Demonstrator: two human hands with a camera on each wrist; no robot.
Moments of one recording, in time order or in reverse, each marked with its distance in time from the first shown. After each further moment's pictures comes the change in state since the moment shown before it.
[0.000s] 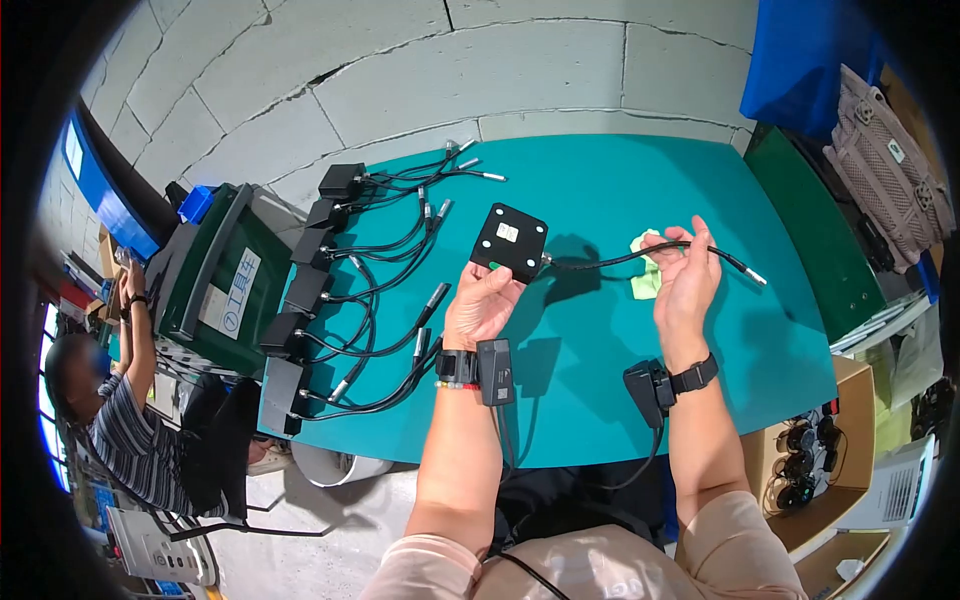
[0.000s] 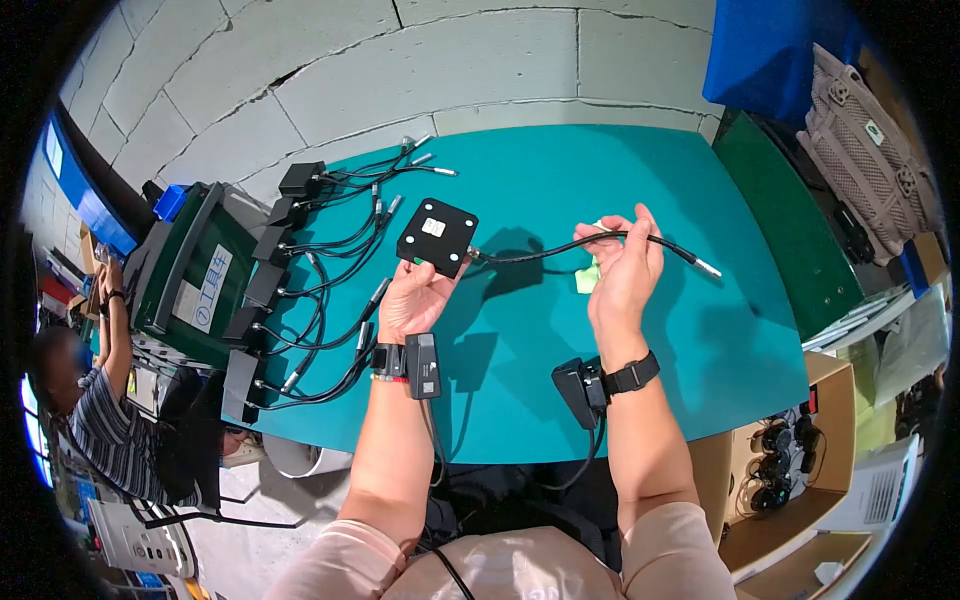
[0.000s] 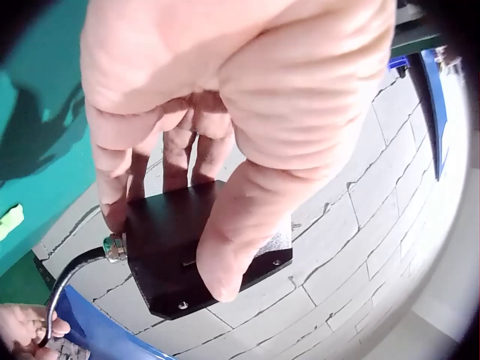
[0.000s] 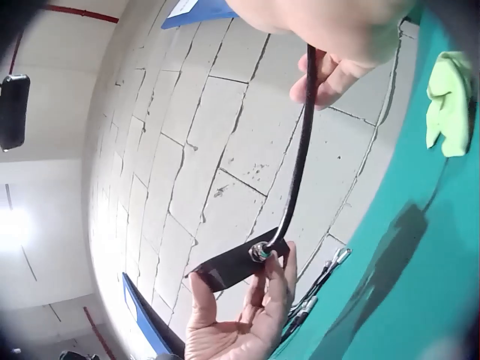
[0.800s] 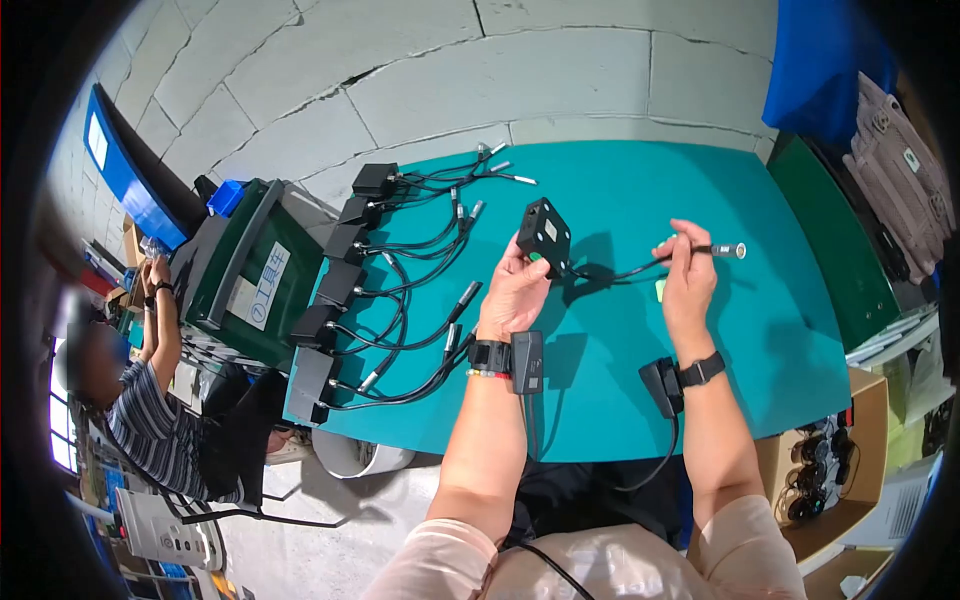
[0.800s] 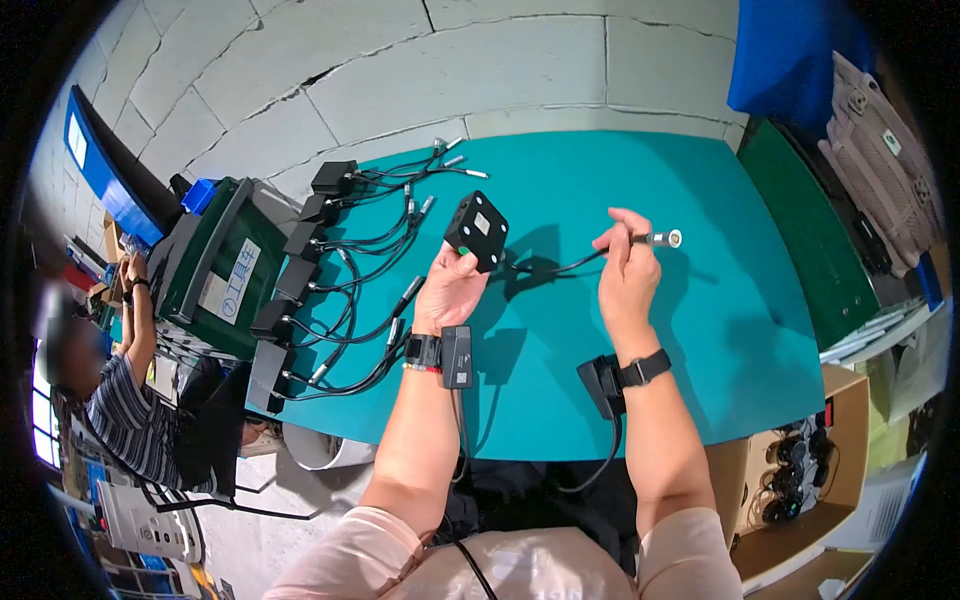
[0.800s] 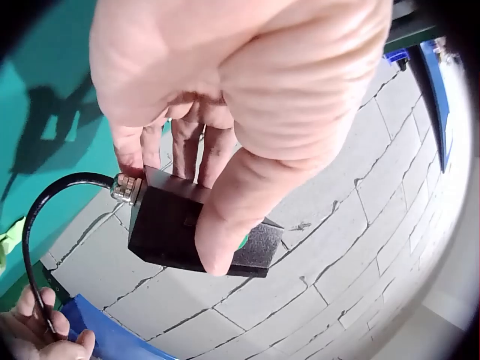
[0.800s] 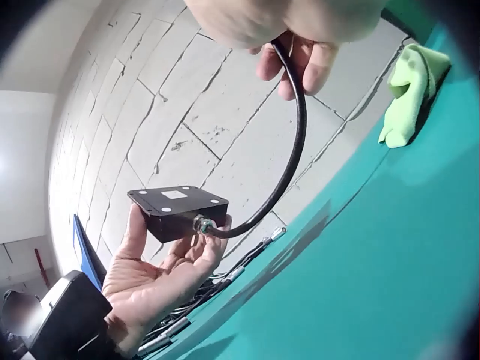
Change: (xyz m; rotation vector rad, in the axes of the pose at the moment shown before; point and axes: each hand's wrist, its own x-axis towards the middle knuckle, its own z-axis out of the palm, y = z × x) left_hand 0.010 -0.007 -0.004 0.061 0.078 0.066; right_hand -0.007 0.015 0.004 -0.731 -0.172 -0.313
